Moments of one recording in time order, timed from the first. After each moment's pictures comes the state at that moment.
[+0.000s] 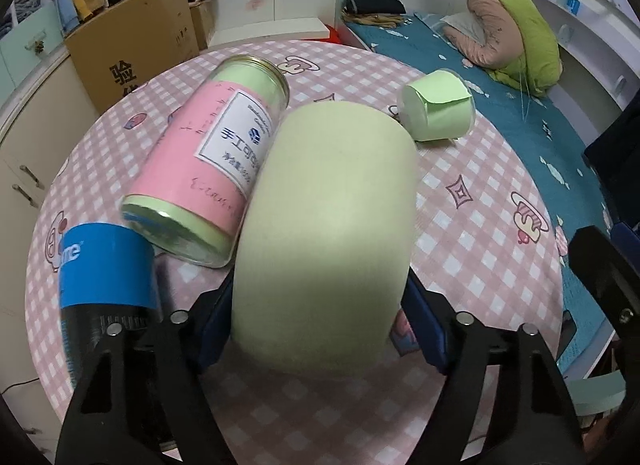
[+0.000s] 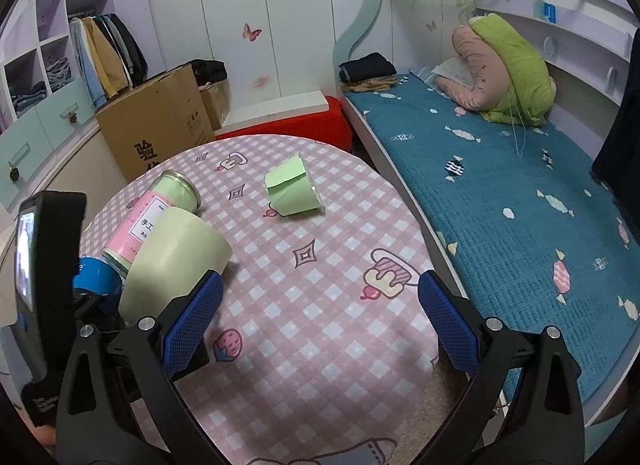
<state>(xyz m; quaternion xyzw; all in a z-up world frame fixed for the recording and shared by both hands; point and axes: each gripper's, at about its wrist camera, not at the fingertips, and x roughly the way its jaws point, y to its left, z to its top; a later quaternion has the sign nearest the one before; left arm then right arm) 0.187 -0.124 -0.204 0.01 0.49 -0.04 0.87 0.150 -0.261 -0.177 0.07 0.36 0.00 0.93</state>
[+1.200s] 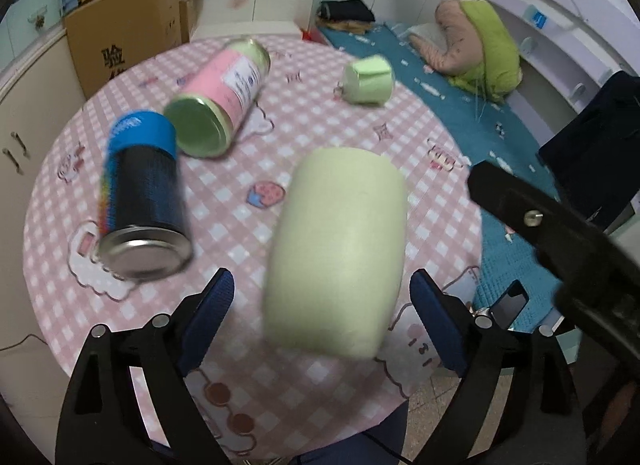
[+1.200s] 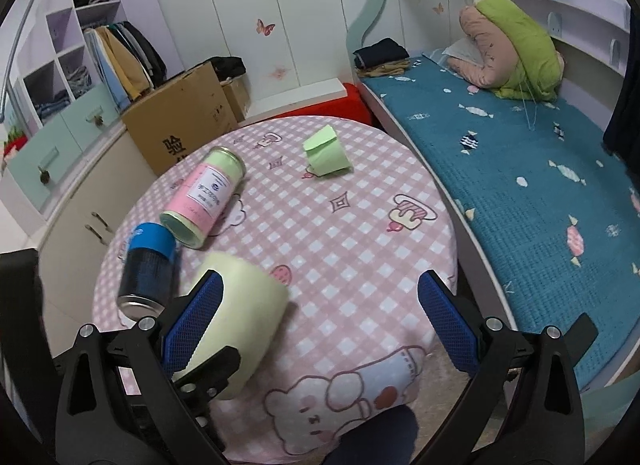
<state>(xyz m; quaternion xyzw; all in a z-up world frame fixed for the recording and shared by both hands) 0.077 -0.106 -0.176 -0.04 0.48 -0.10 0.87 0.085 -0.250 -0.164 0.12 0.38 0.04 0.92</state>
